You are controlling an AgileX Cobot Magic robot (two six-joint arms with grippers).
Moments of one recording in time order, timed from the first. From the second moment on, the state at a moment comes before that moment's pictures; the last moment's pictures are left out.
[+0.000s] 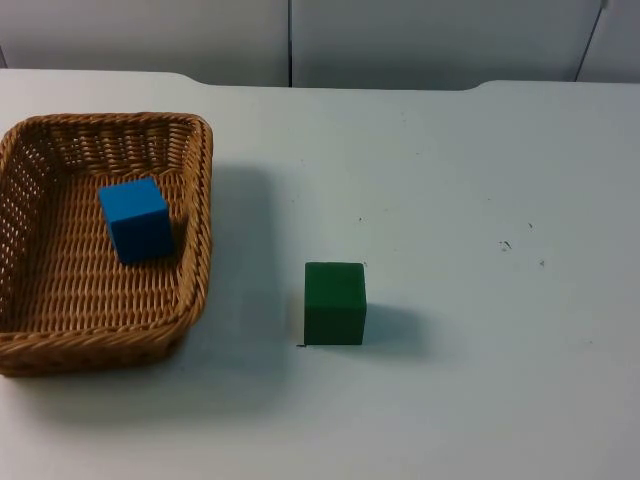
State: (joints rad) right arm 0.95 0.00 -0.51 -0.08 1.09 0.05; left arm 0.01 0.00 -0.51 -0.09 1.07 -0.03
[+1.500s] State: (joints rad) right arm 0.45 0.00 -0.51 -0.10 1.09 0.05; left arm 0.01 0.00 -0.51 -0.09 1.07 -0.03
